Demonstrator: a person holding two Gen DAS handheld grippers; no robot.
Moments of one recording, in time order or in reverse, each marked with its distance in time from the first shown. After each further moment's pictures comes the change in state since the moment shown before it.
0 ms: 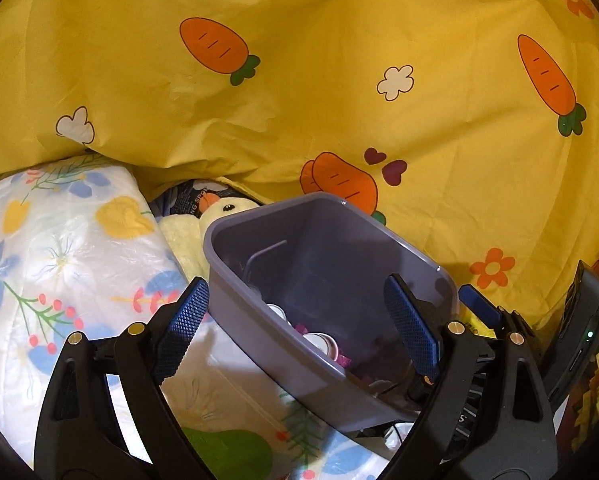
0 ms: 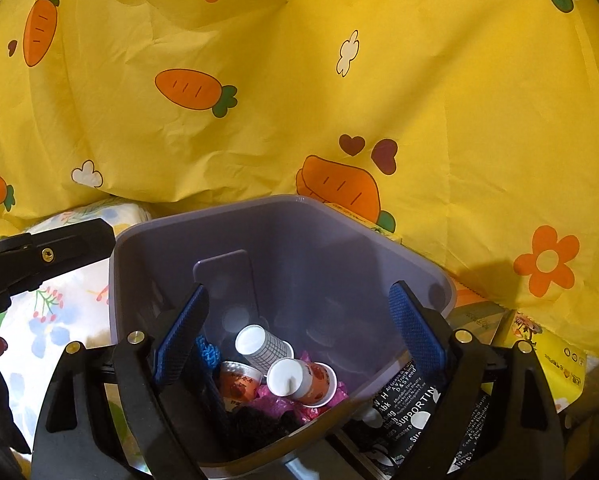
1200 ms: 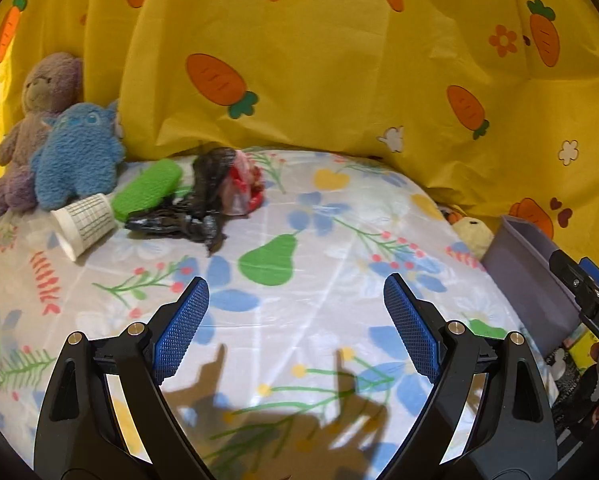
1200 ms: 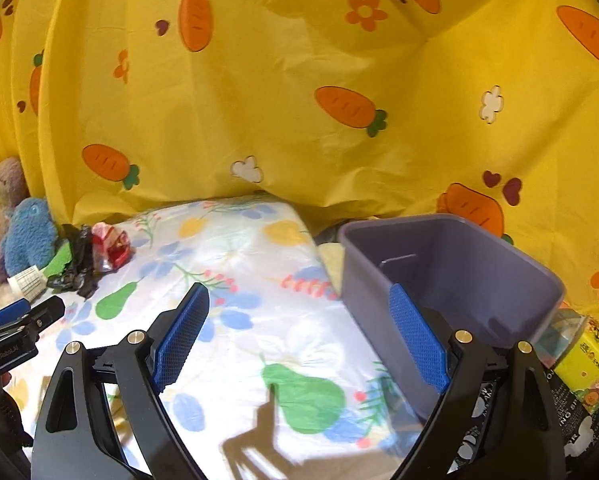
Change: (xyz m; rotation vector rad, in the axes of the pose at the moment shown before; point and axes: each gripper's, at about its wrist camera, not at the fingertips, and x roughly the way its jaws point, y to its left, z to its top) left arm -0.216 0.158 -0.117 -0.232 -0.175 0.656; right arm -0.076 0.154 -0.016 -0.154 -0.040 0.342
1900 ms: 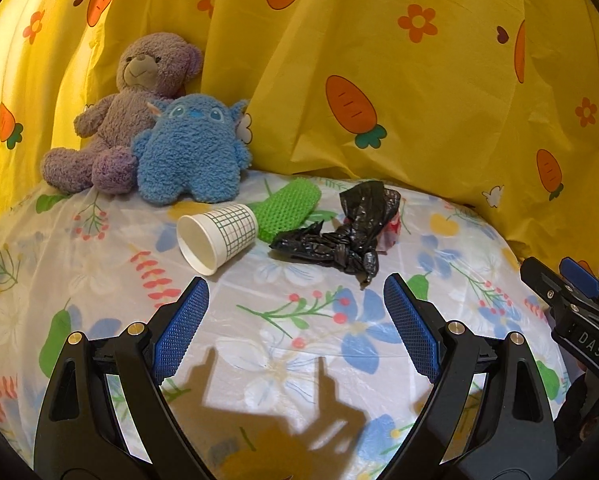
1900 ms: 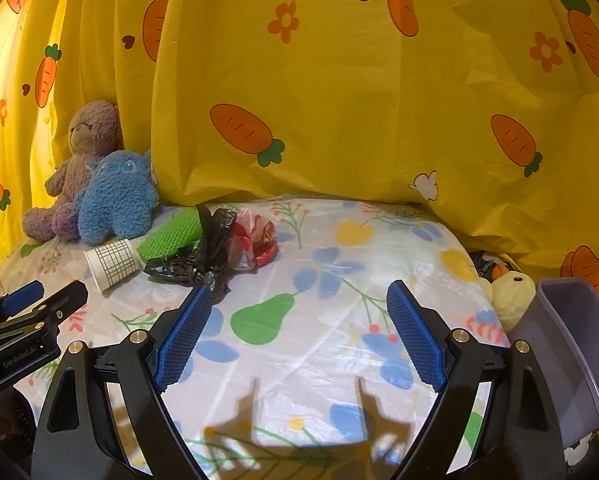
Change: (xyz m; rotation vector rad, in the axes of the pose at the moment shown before) left arm -0.024 0.131 0.017 -0.176 -0.047 0.190; right arm 0.039 0.169 0.032 -0.188 0.060 0.258
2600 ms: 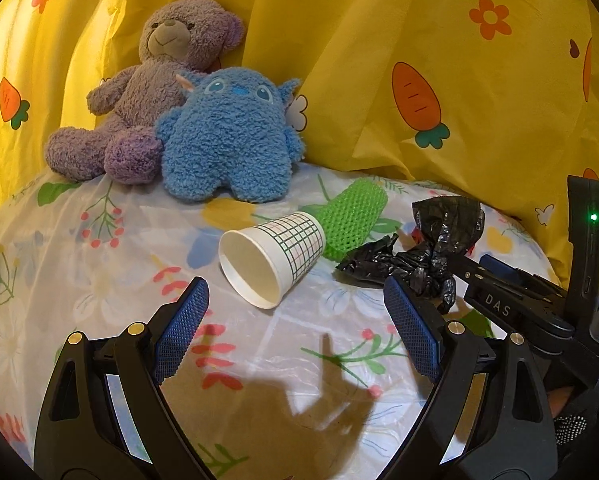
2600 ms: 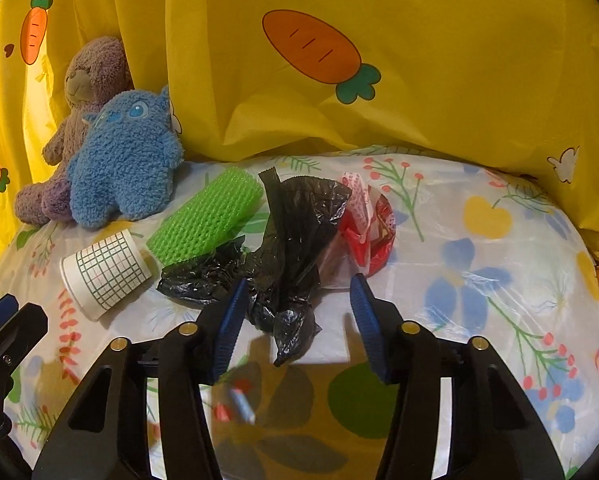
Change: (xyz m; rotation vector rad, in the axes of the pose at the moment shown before) left arm 0.064 0.052 0.025 -0.063 0.068 0.060; right arm 0.159 0.067 0.016 -0.013 0.219 0.149
